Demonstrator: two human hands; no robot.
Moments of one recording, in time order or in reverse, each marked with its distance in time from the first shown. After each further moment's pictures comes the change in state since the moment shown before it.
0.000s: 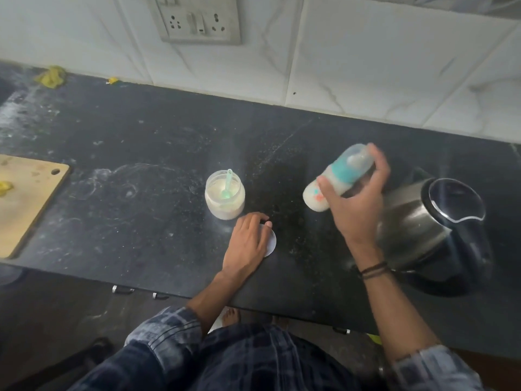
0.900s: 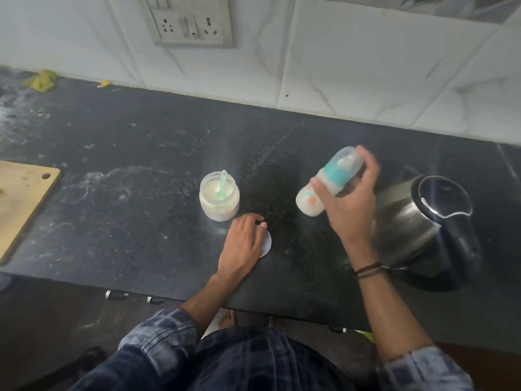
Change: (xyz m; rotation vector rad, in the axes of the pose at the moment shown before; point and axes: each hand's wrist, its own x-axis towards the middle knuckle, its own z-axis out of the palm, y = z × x) left_hand -0.001 -0.002 0.000 -0.015 -0.025 -0.012; right_hand -0.005 -0.003 -0.002 -0.074 -0.004 0.045
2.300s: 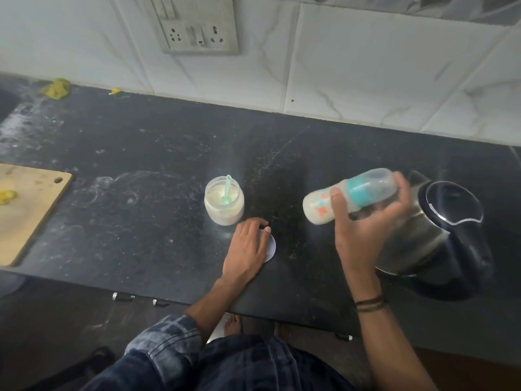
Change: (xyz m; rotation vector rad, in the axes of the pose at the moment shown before) left_hand 0.001 0.001 0.001 0.035 0.010 -0.010; right_hand -0.025 0.004 0.000 0.092 0.123 0.042
